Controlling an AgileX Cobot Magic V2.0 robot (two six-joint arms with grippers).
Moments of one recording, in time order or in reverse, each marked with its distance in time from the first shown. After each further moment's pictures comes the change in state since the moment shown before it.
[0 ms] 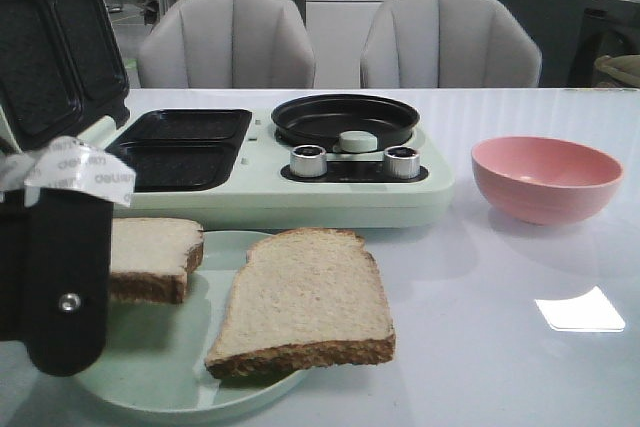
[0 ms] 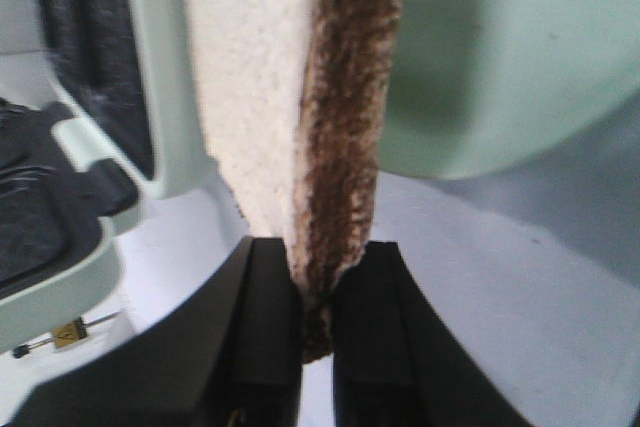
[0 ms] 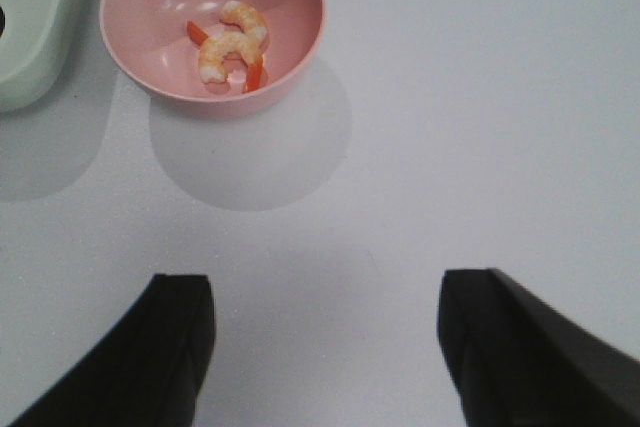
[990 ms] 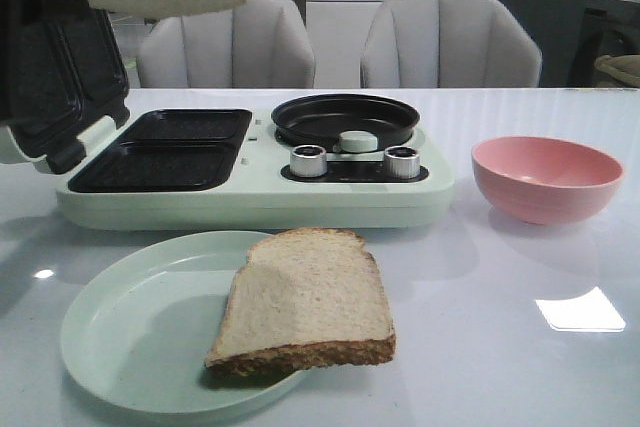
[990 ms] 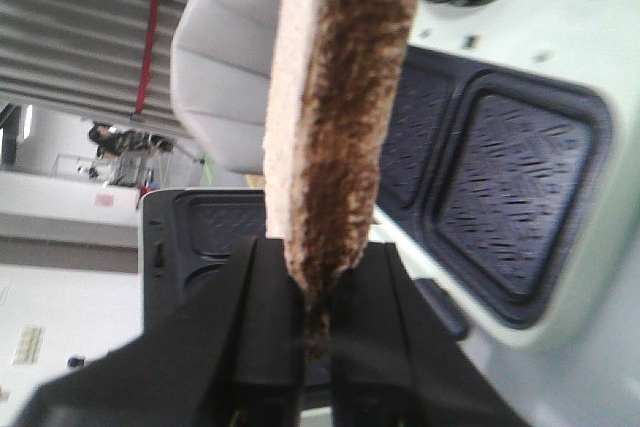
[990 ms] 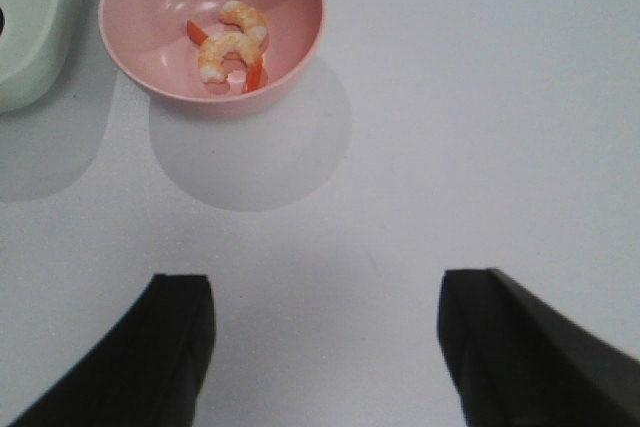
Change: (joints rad) left arm 0.278 -0.237 -0.274 0.201 -0.125 0.116; right arm 0.000 0.000 0.000 0.000 0.000 0.000
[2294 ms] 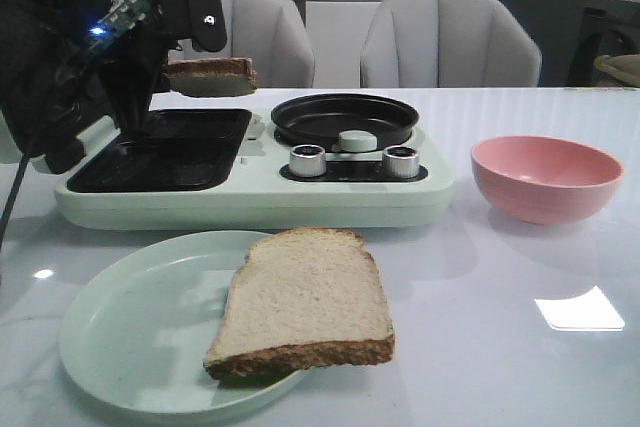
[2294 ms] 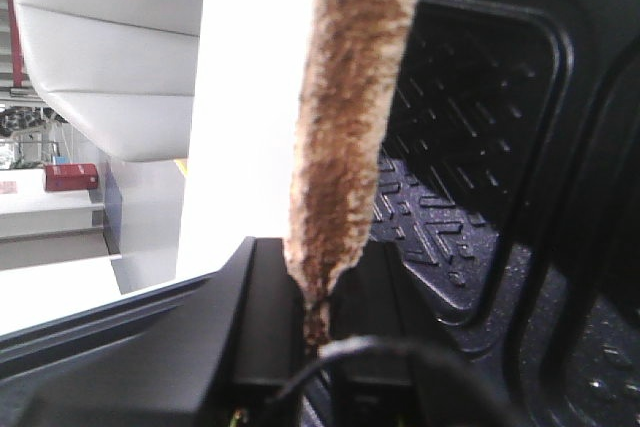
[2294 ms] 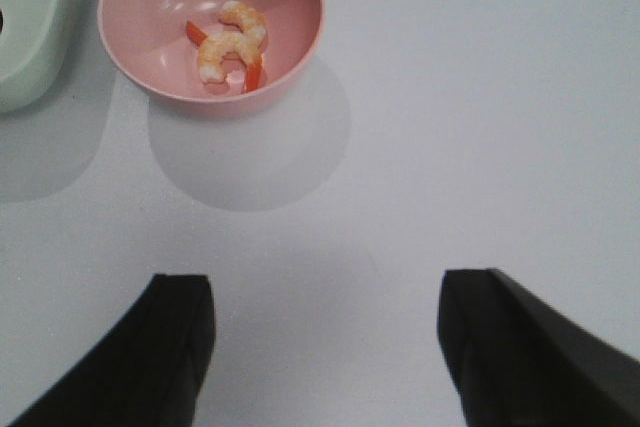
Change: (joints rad) left arm 0.503 0.693 -0.604 0.059 -0.437 0.201; right arm 0.000 0.000 0.000 0.000 0.000 0.000
